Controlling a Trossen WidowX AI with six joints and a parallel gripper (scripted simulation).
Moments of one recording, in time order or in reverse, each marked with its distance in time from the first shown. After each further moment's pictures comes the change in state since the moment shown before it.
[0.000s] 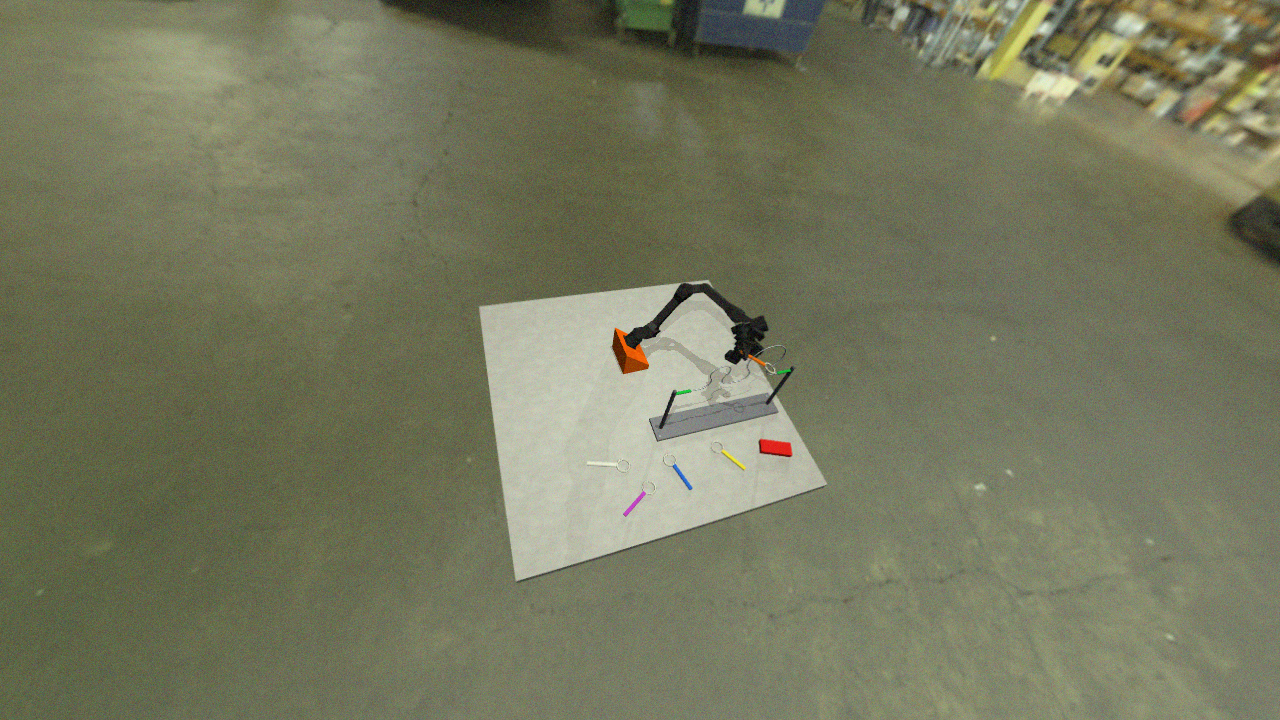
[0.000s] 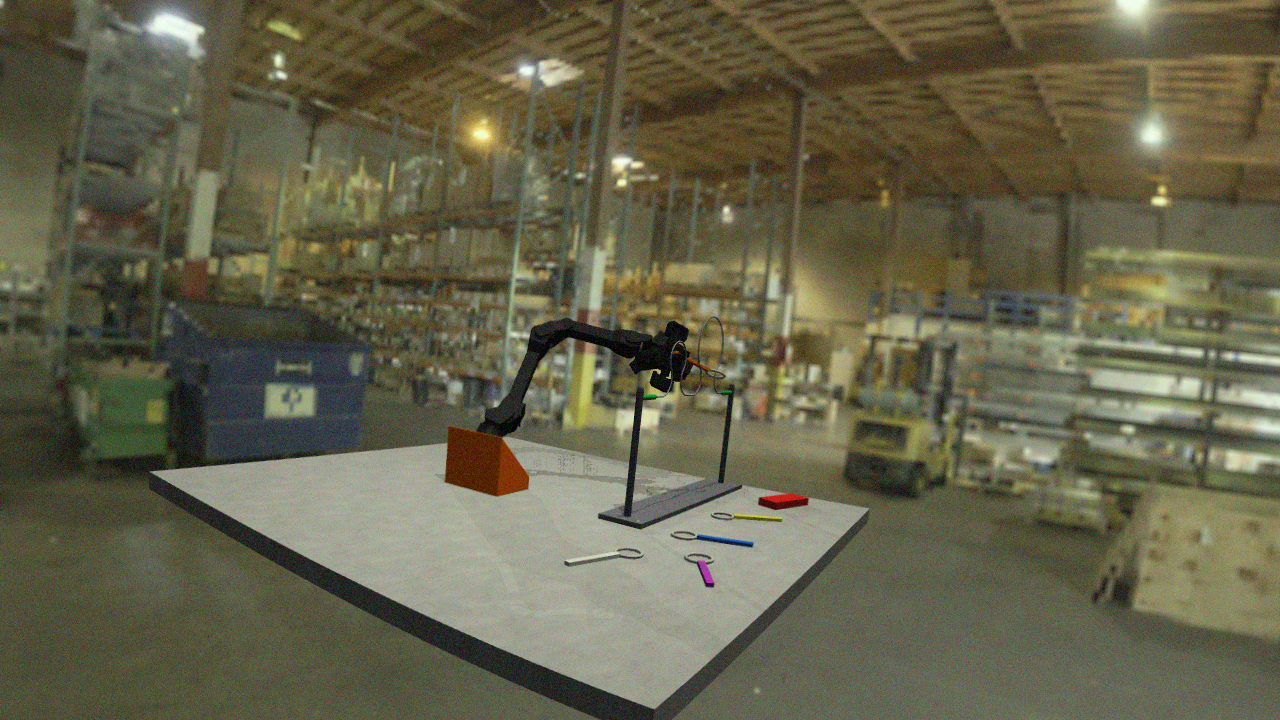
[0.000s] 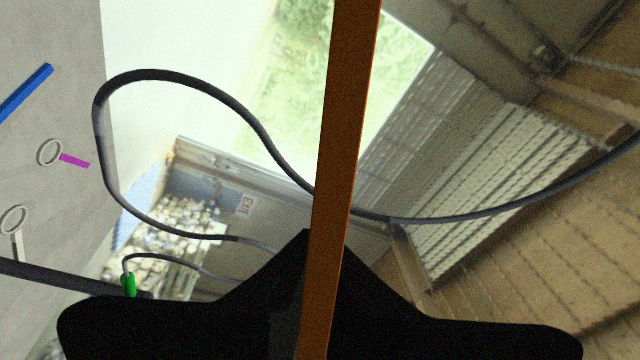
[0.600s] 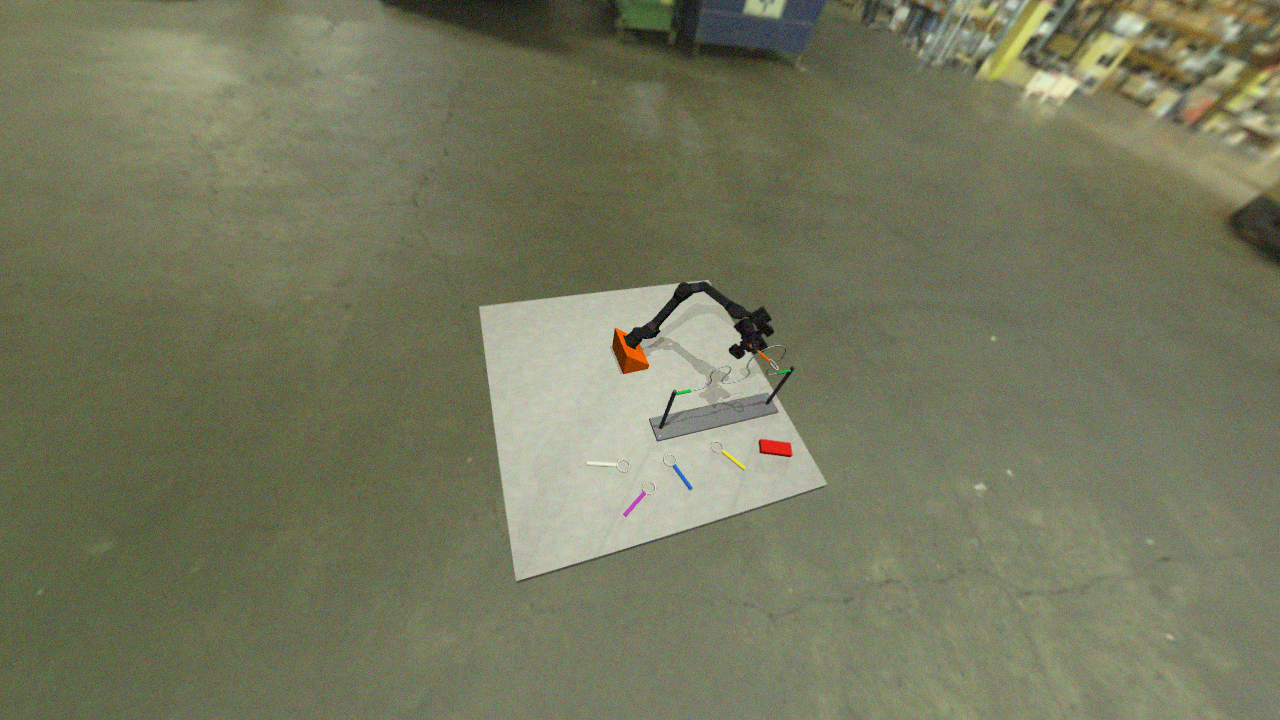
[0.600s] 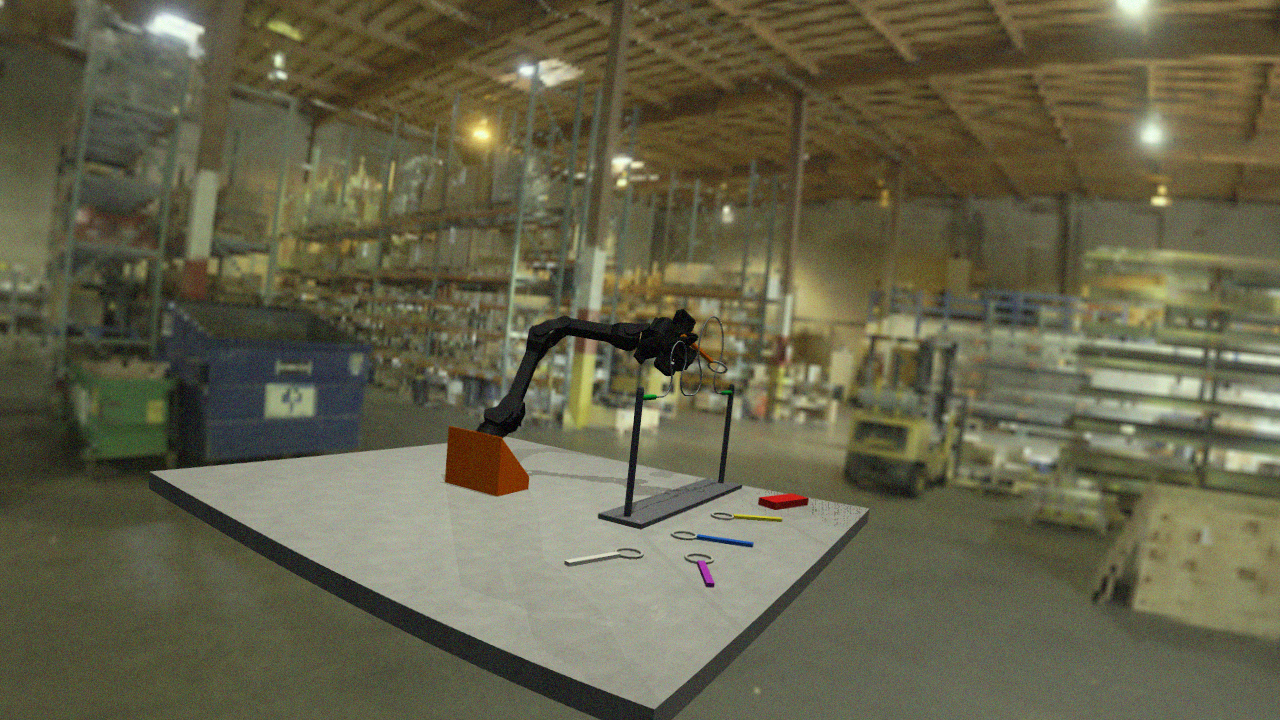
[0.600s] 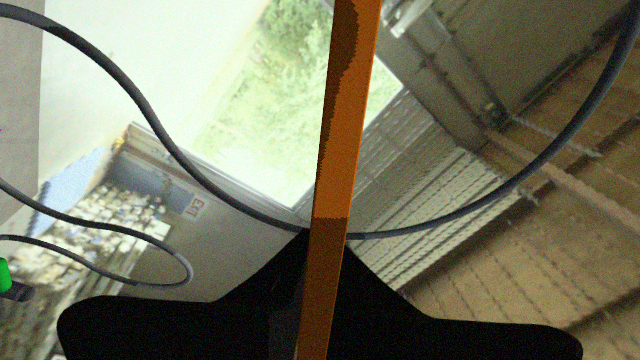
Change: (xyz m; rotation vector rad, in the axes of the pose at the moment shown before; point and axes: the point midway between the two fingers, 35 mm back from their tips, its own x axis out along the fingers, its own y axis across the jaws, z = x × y) arm 0.006 -0.046 0.005 -0.193 -0.068 -0.102
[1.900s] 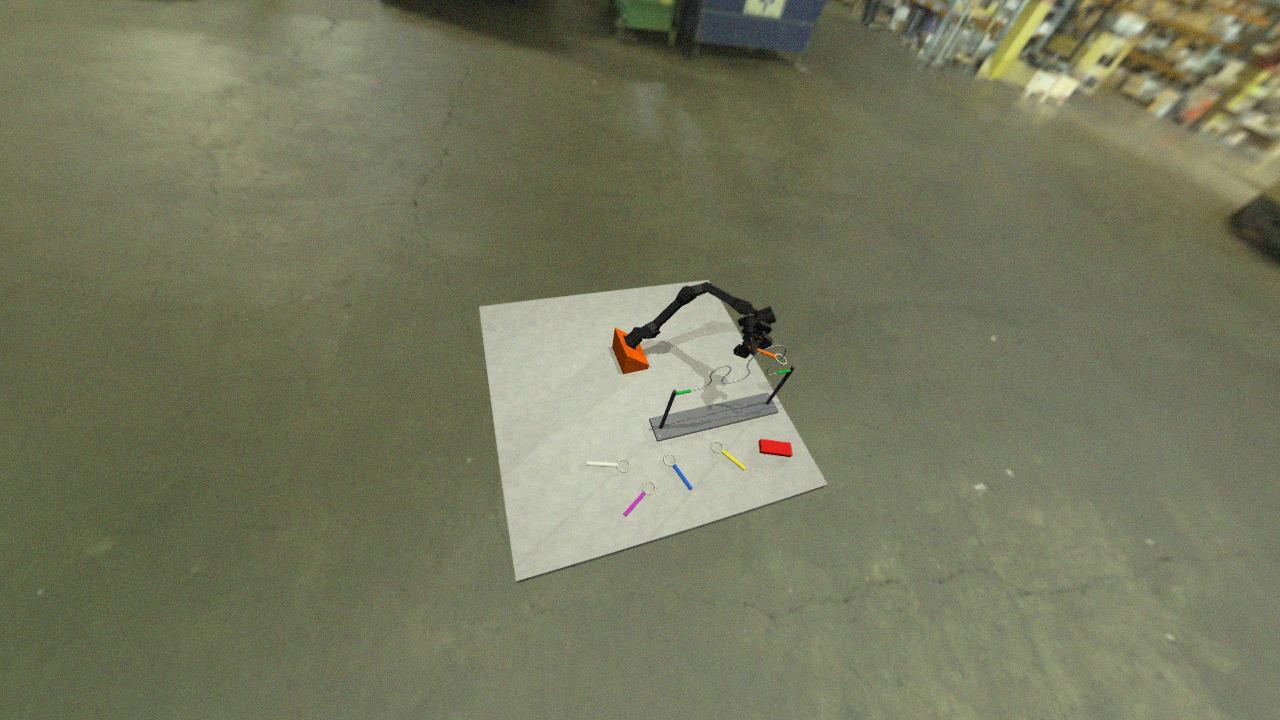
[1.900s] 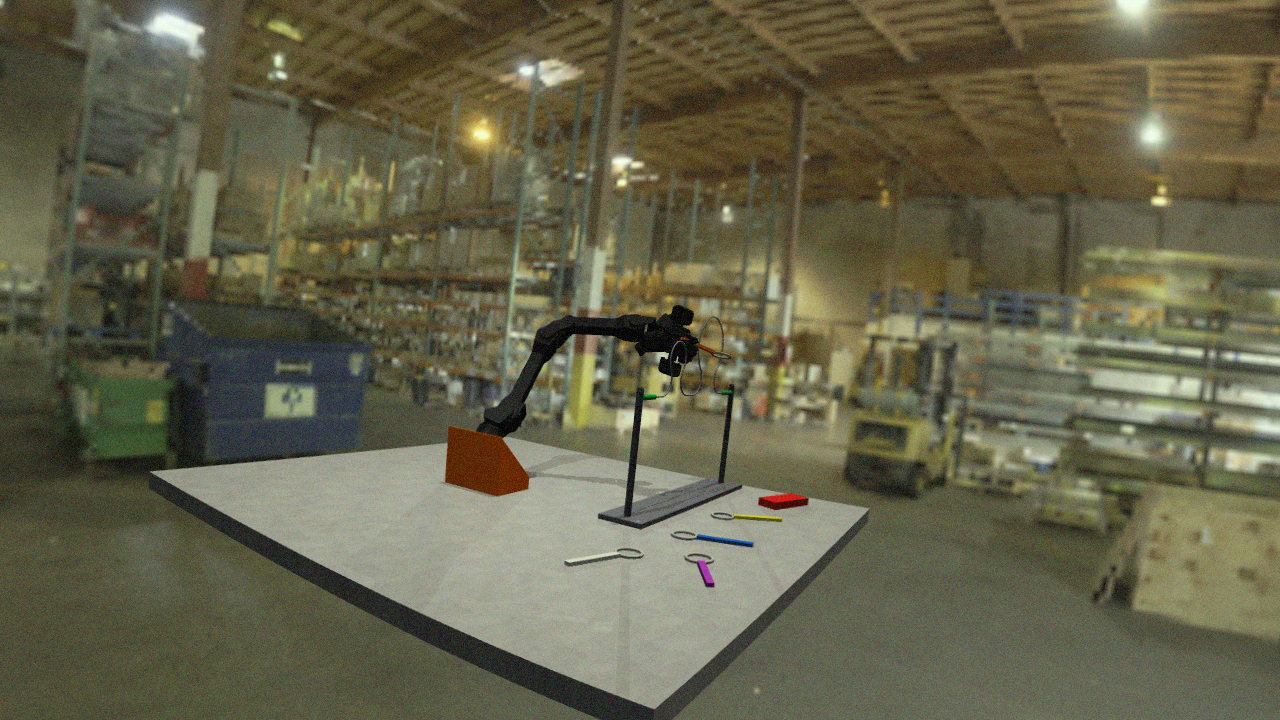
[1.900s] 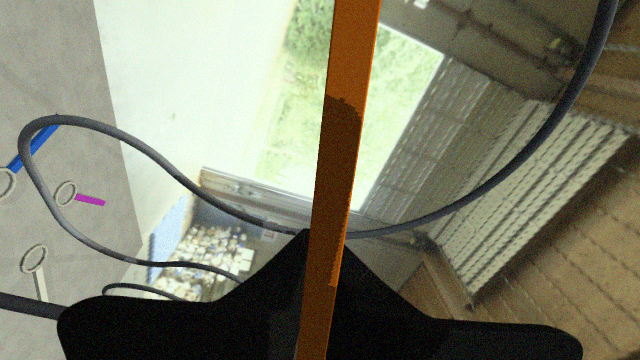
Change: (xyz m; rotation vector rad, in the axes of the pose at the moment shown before) arm -0.001 0.002 0.002 0.307 -0.004 0.151
